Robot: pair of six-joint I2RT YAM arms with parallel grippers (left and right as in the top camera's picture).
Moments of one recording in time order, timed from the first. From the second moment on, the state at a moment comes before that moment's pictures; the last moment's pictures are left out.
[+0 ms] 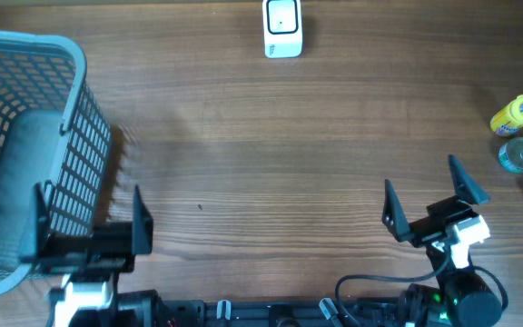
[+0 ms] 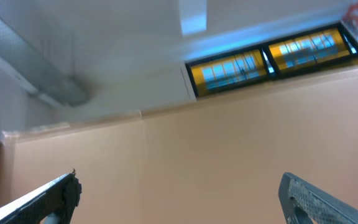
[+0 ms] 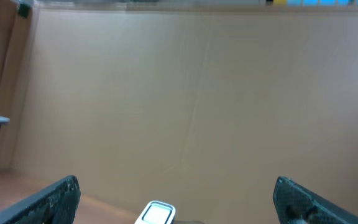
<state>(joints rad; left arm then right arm) 0.09 0.08 0.30 0.62 0.21 0.11 -0.21 0.02 0.01 0.57 -0.55 0.14</state>
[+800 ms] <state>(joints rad) 0.09 0.08 0.01 0.25 0.19 0.11 -0.21 0.03 0.01 0.03 -0.41 0.13</state>
